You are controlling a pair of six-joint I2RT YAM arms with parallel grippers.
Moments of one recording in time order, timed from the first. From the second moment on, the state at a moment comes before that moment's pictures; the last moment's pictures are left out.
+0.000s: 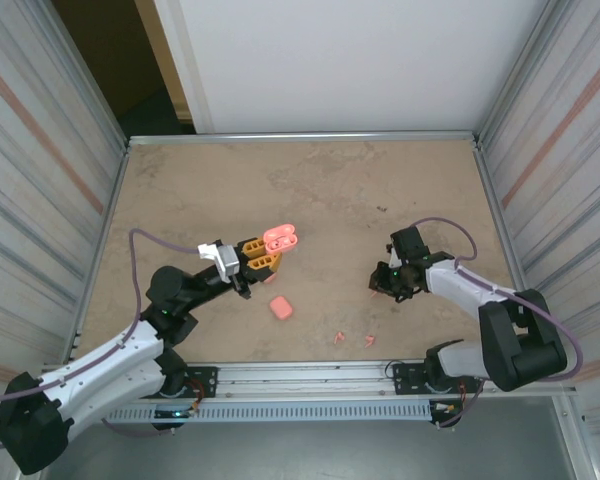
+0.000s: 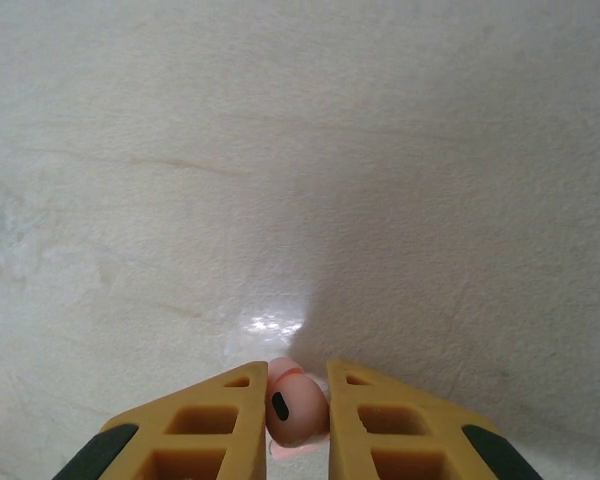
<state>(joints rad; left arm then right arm) -0.73 0.77 0.35 0.74 0.43 -0.02 0.33 1.30 0.57 -0.45 -0.26 0.57</state>
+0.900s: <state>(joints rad) -0.73 0.69 0.21 0.63 0.42 -0.15 0.72 1.07 0.90 -0.44 -0.16 0.32</state>
